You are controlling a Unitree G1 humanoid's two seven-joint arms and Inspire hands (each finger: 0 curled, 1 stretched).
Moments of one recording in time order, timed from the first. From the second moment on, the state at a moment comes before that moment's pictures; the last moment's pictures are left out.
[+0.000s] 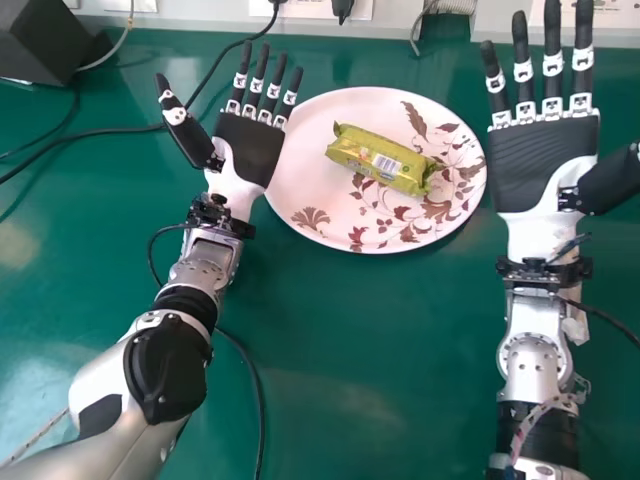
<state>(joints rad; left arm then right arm) -1.04 0.02 0.80 1.31 -0.69 0.01 -0.99 -0.41 0.01 -0.39 0.19 0.96 -0.13 0.78</state>
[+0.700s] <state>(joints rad) -1.04 0.03 0.80 1.31 -0.69 0.02 -0.97 -0.42 0.02 -0.43 0.21 0.97 -0.14 0.80</state>
